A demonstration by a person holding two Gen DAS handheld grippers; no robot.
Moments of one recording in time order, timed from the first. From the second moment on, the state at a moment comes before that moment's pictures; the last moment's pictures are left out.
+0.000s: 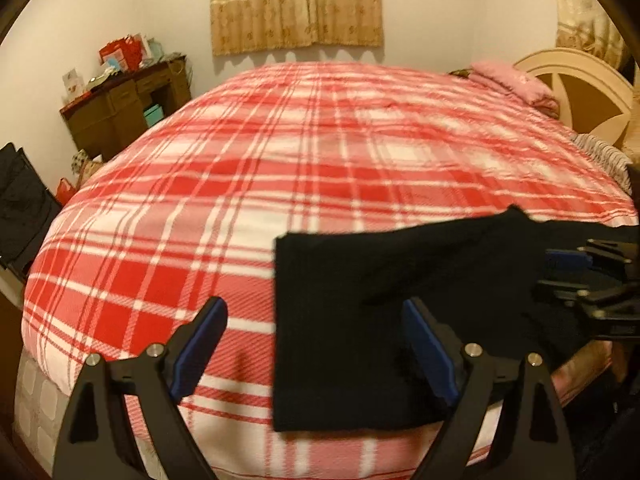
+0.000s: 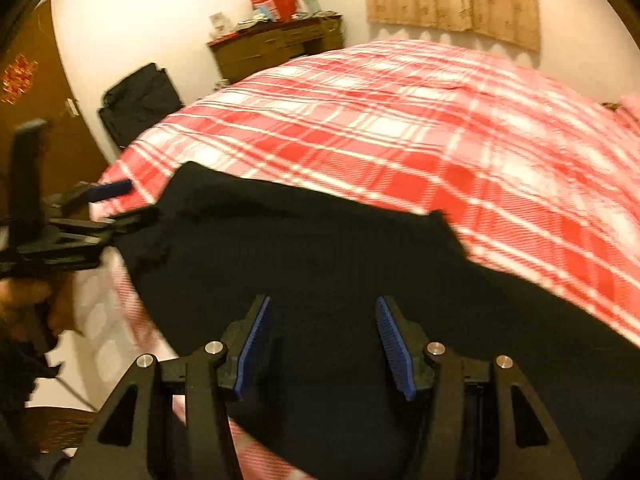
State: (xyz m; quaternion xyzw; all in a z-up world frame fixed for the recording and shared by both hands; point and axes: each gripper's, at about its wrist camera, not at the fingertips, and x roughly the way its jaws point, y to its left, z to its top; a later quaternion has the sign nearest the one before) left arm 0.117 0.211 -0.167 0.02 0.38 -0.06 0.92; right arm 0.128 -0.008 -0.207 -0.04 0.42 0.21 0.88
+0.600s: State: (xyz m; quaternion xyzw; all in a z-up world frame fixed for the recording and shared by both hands) left arm 0.111 0.138 -0.170 0.06 0.40 -0.14 0.90; right arm 0.110 -0.116 -0.175 -0.01 0.39 0.14 0.91
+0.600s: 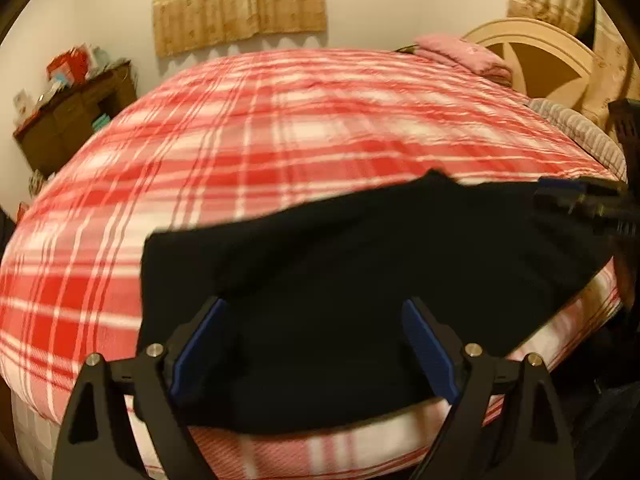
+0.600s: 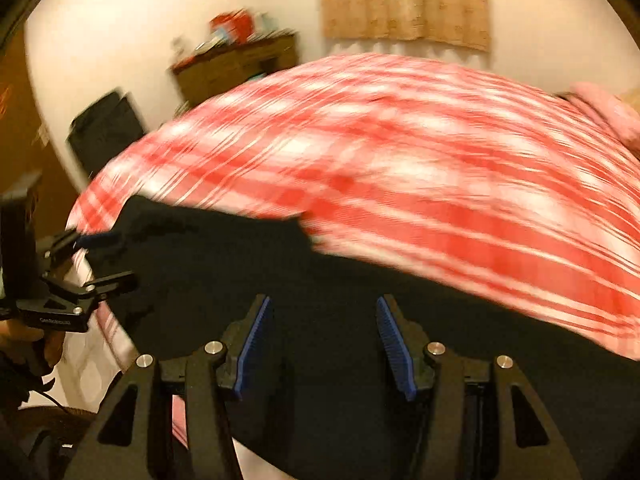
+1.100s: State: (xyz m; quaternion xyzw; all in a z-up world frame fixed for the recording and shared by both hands) left arm 0.142 -0.079 -0.133 0.11 0.39 -0.34 0.85; right arm -0.028 -0.456 -0.115 0.17 0.28 -0.20 0.92
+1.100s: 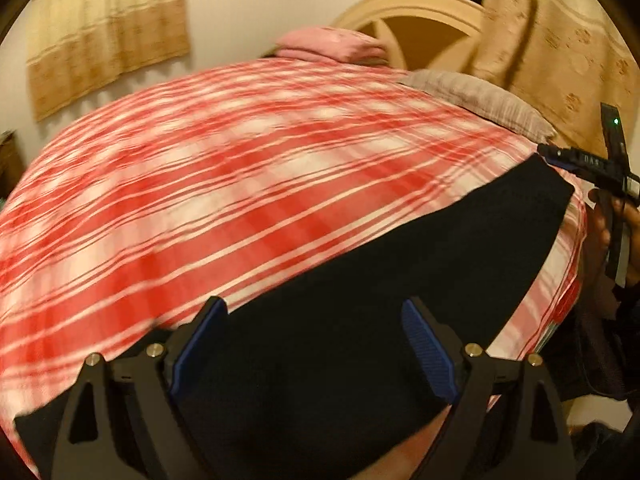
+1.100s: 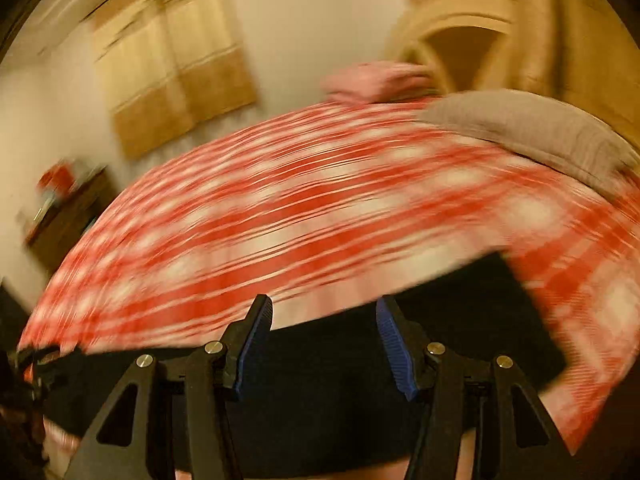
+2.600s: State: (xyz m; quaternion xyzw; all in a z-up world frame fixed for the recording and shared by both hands) left arm 0.121 -0.176 -0.182 0.13 0.43 -0.36 0.82; right arm -0.069 -0.576 -0.149 0.28 0.30 -0.19 0.89
